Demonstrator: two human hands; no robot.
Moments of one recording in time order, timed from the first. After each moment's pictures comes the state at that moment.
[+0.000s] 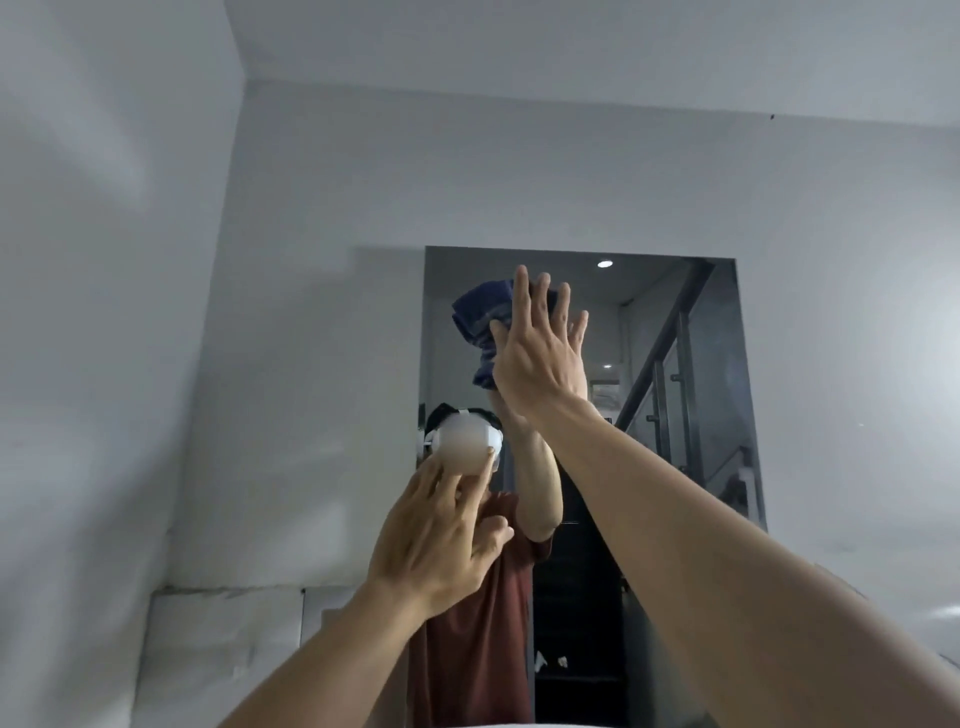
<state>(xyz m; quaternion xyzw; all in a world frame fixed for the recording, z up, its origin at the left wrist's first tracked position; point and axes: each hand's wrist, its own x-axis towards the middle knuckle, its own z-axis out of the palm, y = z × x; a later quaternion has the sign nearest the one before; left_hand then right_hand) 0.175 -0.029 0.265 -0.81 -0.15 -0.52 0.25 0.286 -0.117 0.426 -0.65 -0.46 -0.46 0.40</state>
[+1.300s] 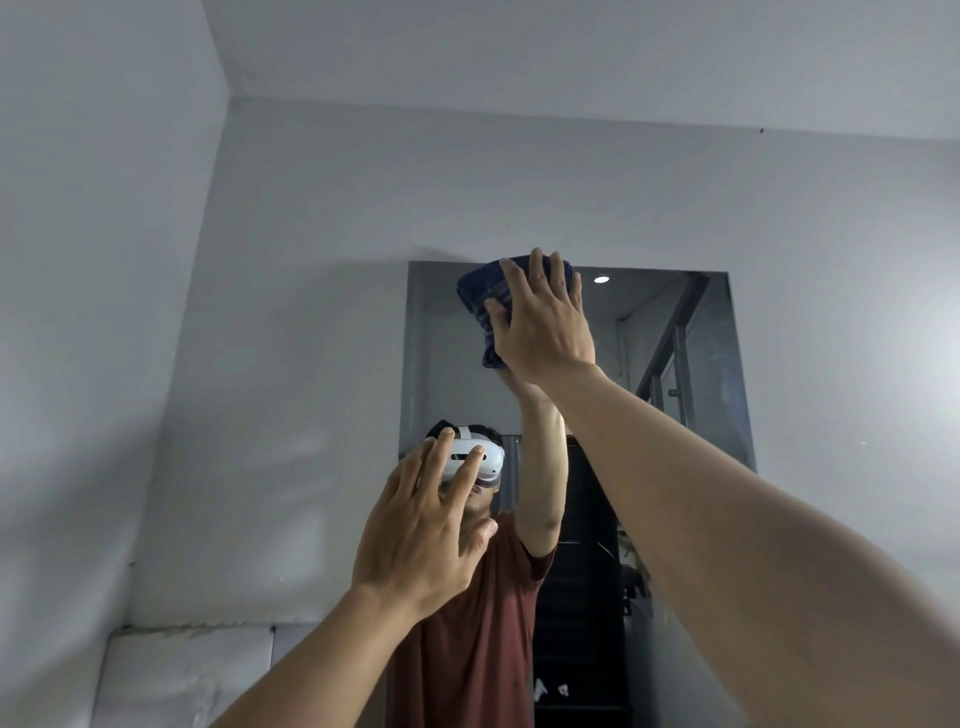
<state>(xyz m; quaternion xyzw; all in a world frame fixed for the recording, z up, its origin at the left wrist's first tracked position) 0.186 -0.024 0.289 -0.78 -0.19 -0.53 0.28 0.321 -0.117 0.483 -0.60 -0.46 -0.54 0.36</state>
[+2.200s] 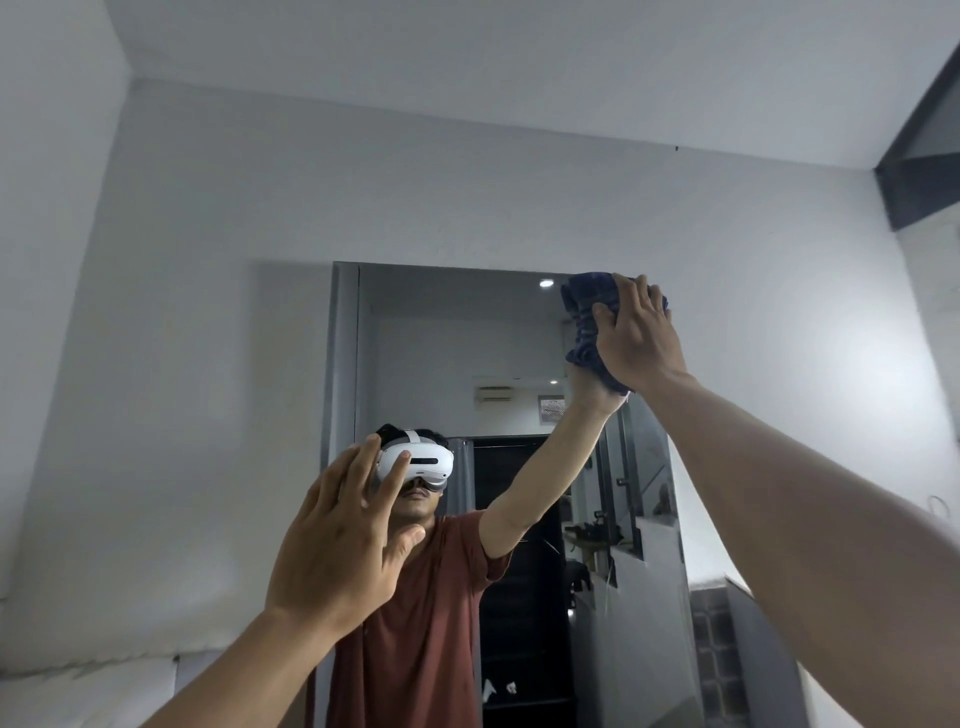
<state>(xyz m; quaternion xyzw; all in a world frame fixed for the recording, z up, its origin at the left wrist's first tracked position) 0.191 -0.018 0.285 -0.78 -0.18 -0.53 0.28 0.463 -0.231 0.480 -0.66 -0.37 -0.47 0.45</state>
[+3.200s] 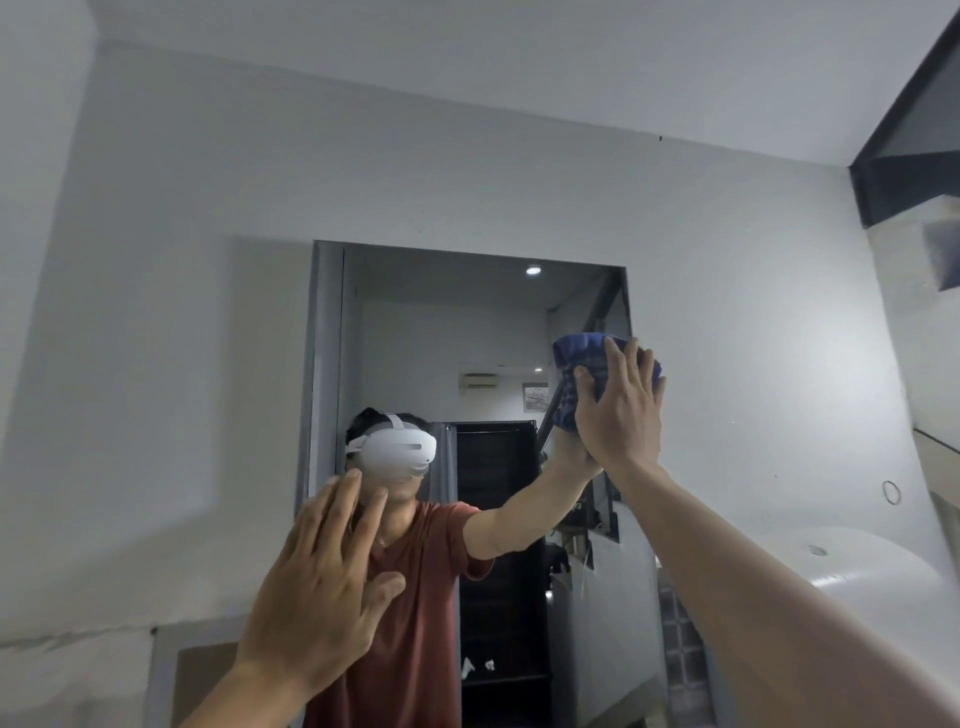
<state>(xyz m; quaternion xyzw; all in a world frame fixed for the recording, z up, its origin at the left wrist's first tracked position) 0.189 -0.024 0.228 -0.81 -0.19 -0.49 0.27 0.460 -0.217 0.375 -0.66 -0.30 -0.49 0.49</state>
